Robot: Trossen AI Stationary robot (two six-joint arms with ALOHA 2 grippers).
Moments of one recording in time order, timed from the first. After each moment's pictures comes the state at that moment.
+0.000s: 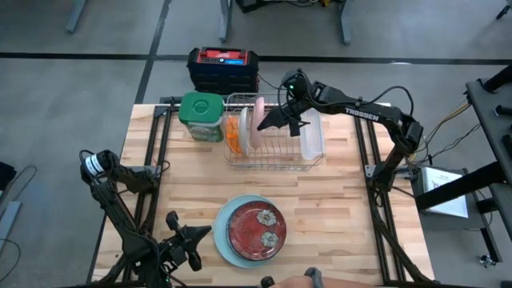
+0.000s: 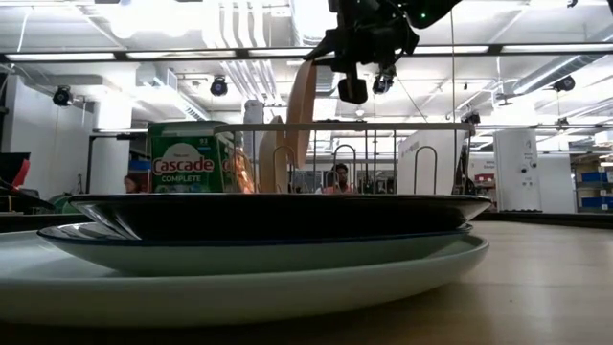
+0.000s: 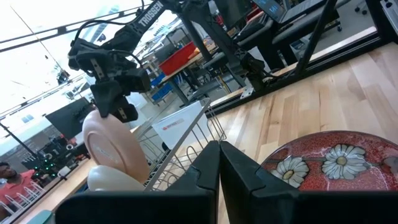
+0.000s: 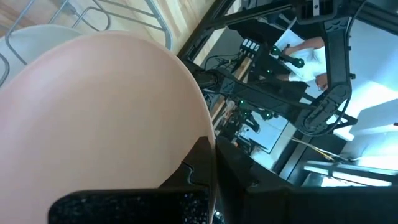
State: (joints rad) left arm -1.10 1.67 1.05 -0.56 -1.57 -0.64; right arm -0.48 1.72 1.50 -0.38 -0.78 -2.52
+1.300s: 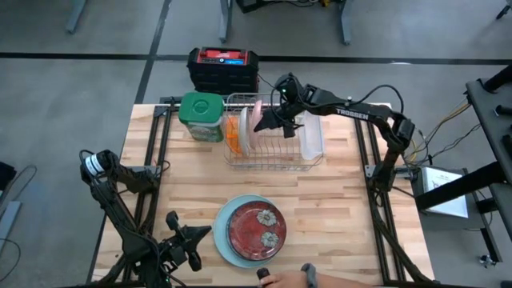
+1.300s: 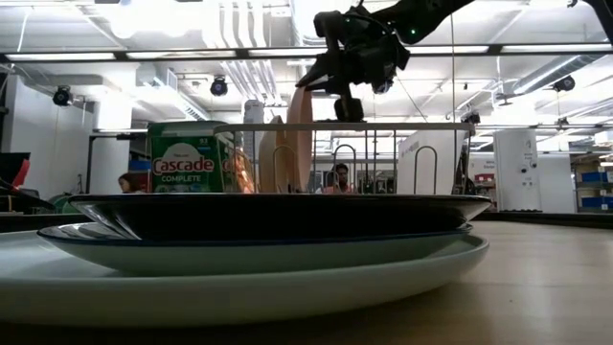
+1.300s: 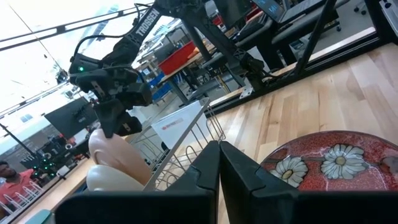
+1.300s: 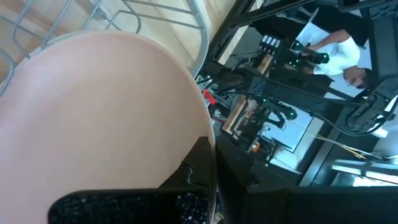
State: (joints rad) left arm -1.10 1.67 1.05 -0.55 -1.57 -0.64; right arm -0.48 1.80 1.50 -0.36 -0.73 -2.50
